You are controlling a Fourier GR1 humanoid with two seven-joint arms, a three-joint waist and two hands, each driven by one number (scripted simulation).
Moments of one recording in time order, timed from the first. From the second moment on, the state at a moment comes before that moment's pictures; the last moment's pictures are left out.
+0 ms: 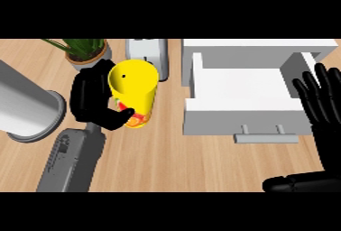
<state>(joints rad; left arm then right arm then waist) -0.44 0.02 0.03 -1.38 0.29 -0.04 -0.36 -0.07 -0.09 -0.08 -2.10 -0.17 0.14 0.18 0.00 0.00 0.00</state>
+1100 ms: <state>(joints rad) -0.98 0.00 -0.06 -1.06 0.21 0.24 -0.17 -0.07 -0.09 -0.08 -2.08 -0.15 0.15 0.16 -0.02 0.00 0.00</state>
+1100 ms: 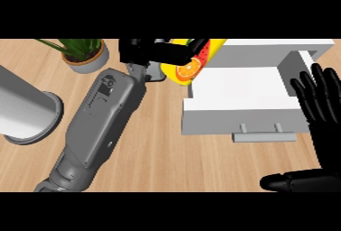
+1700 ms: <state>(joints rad) -1.16 0.00 -0.18 -0.73 0.36 0.36 -0.28 -0.10 -0.10 -0.09 -2.05 -0.17 0.15 0.16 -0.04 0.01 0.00</state>
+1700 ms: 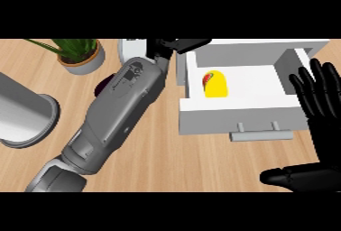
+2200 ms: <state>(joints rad) -1.26 0.00 -0.31 -0.50 0.49 0.38 -0.35 -0.09 -0.10 -0.10 -2.05 -0.18 0.18 0.13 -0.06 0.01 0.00</state>
